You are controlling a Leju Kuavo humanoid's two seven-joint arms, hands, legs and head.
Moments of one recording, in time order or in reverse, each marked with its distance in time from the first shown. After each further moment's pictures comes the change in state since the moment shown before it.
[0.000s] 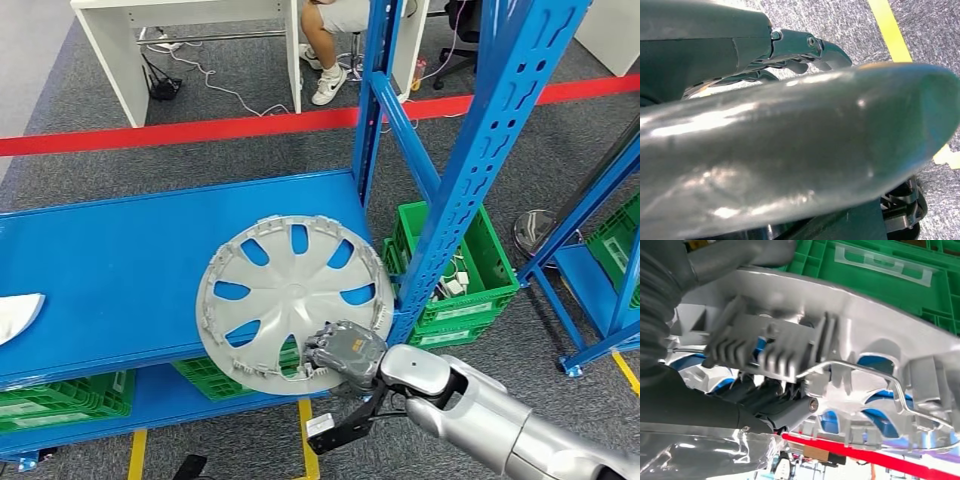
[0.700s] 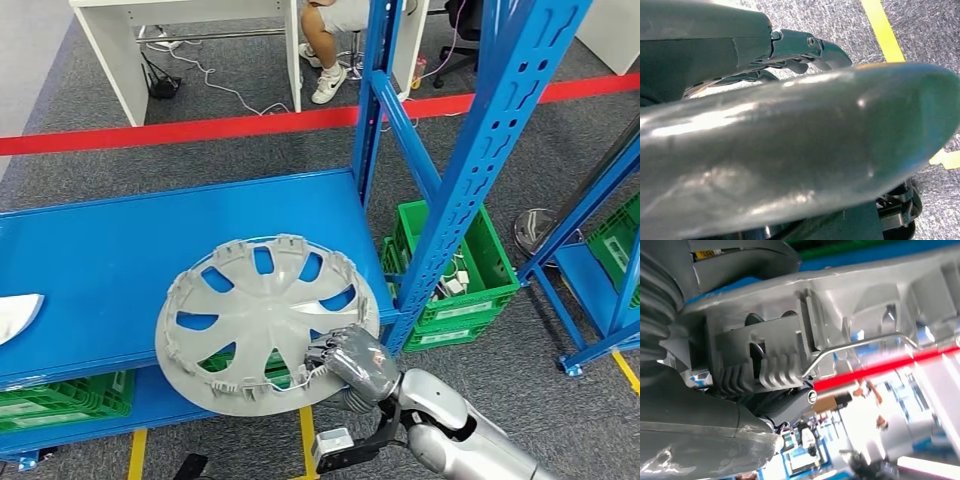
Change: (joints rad) left arm 0.001 -0.004 0.009 0.000 -0.018 0.008 -0.027; right arm 0.246 0.020 -0.233 -0.161 -0.194 -0.278 -0.175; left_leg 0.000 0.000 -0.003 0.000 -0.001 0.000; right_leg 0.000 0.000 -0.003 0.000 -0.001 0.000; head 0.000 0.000
